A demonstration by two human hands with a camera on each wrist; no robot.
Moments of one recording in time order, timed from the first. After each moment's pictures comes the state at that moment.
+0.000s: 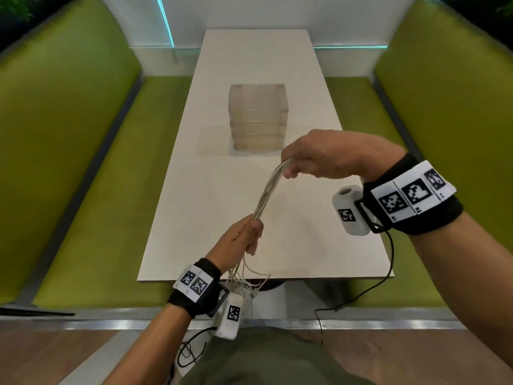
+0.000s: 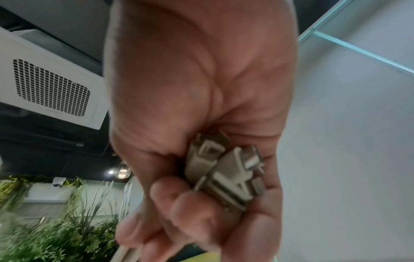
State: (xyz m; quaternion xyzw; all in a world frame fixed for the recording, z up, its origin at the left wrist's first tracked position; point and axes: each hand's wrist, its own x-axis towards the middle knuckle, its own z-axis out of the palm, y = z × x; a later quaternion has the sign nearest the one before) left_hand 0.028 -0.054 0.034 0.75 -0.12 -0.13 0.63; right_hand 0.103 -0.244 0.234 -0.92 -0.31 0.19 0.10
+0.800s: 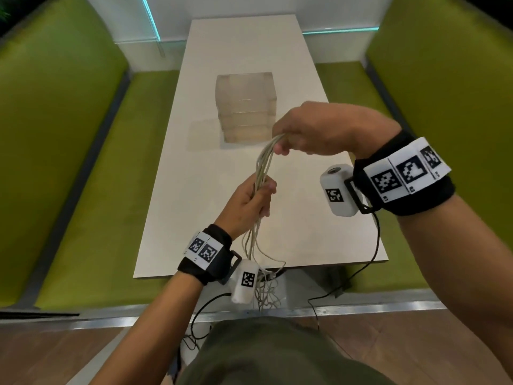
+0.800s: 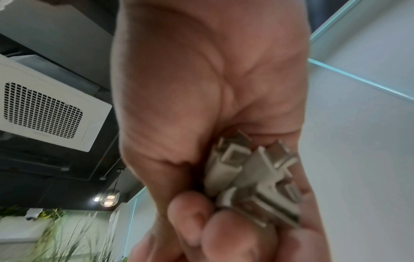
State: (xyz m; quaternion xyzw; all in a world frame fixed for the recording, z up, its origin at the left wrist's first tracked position) left_hand 0.055 -0.093 0.085 0.74 -0.14 -0.07 0.65; right_hand 0.103 -0.252 0.248 -0.94 -0.27 0.17 0.12
